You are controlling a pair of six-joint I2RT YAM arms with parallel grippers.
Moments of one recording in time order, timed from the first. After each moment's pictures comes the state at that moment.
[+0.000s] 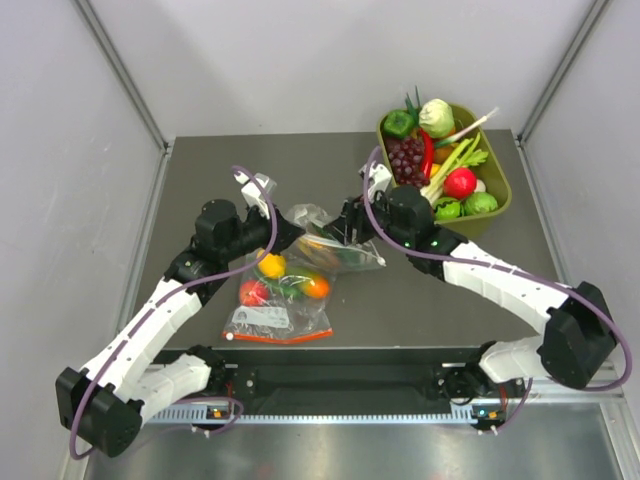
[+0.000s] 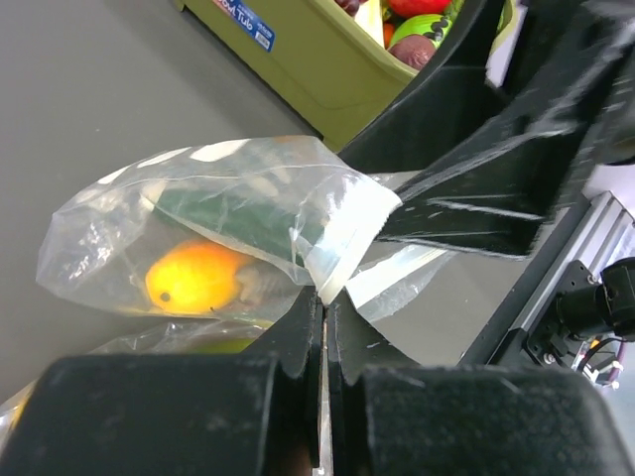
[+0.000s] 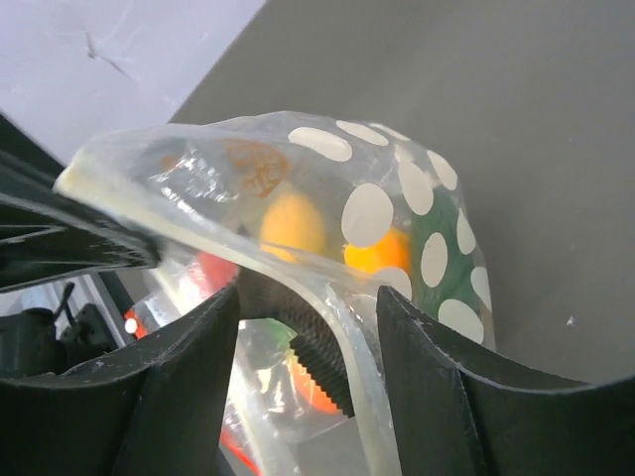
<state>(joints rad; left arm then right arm) -0.46 0.97 0.84 -0.13 0.40 -0.31 0.73 1.35 0.97 0.10 -0.20 0.39</state>
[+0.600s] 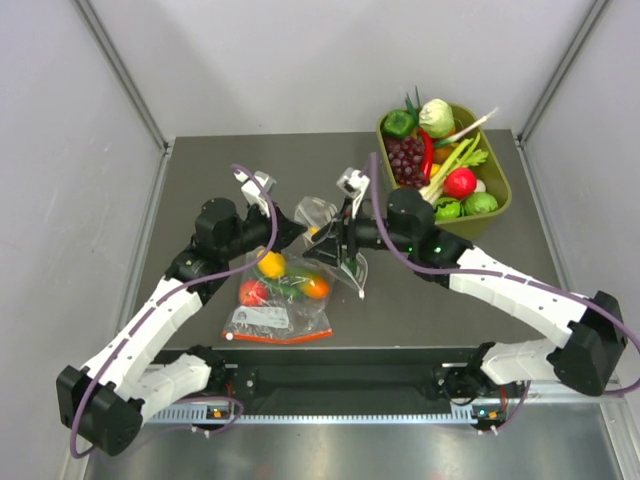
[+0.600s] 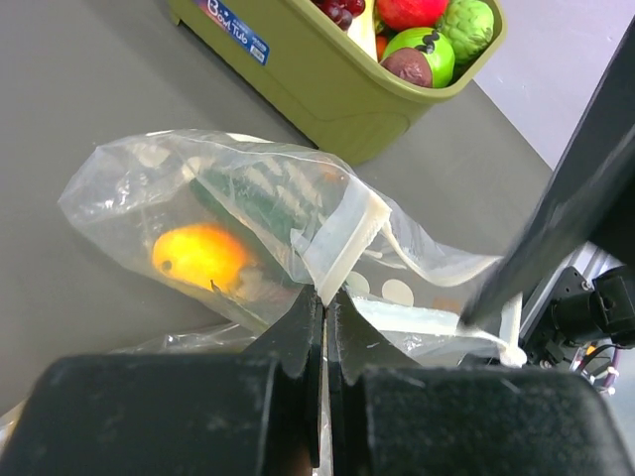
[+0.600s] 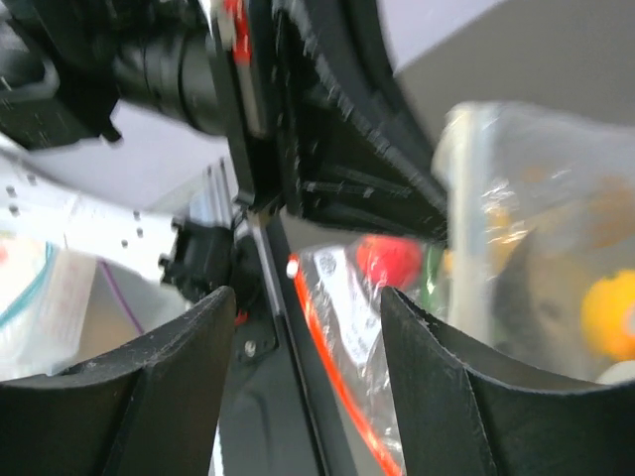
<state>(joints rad) -0.46 0.98 0.84 -0.10 0.41 -0.32 0.84 1.25 1.04 0.11 -0.49 0.41</state>
